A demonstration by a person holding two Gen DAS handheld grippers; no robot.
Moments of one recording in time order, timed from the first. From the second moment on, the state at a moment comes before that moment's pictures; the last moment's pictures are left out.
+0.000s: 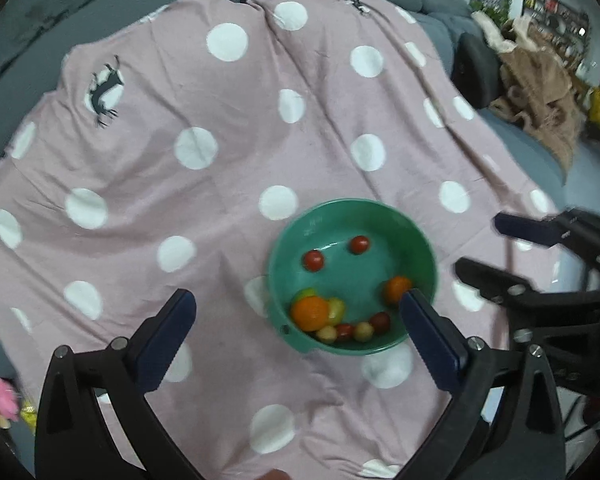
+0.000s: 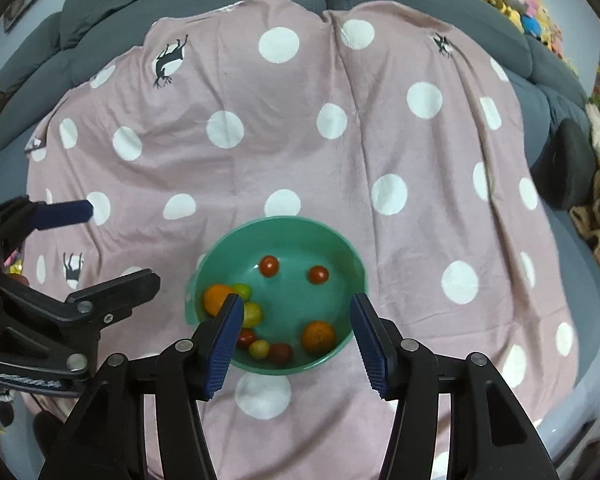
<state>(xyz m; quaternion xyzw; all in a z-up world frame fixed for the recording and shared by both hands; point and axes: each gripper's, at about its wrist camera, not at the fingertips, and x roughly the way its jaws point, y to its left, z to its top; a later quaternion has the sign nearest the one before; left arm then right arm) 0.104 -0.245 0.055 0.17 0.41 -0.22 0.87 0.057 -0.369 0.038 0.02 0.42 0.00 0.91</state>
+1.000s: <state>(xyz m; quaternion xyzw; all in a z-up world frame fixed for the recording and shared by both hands) 0.115 -0.257 0.070 0.19 0.42 -0.19 0.87 0.064 -0.378 0.064 0.00 0.41 -0.01 0.91</state>
